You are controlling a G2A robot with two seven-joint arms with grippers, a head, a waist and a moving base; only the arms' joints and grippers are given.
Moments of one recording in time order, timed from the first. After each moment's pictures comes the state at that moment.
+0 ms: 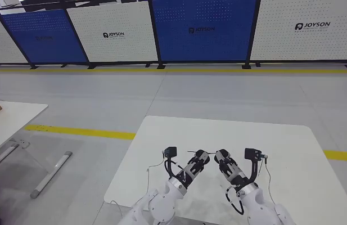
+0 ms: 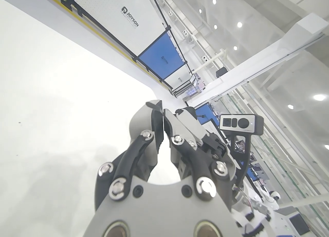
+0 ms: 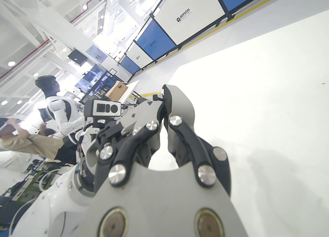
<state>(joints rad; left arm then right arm) 1.50 -1.28 -1.04 -1.72 0.27 -0.09 0.05 -1.48 -1.33 1.12 -1.78 -0.56 -0.02 0.23</state>
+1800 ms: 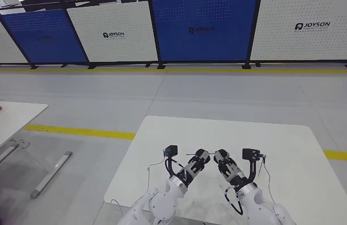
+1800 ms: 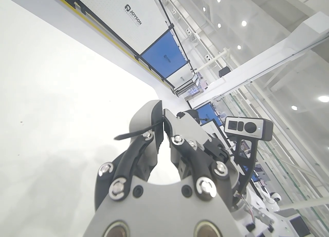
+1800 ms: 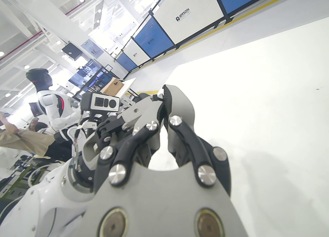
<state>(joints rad) 1.49 -1.28 -1.04 -1.72 0.27 -0.07 0.03 -1.48 -1.33 1.11 -1.78 -0.61 -0.02 0.23</state>
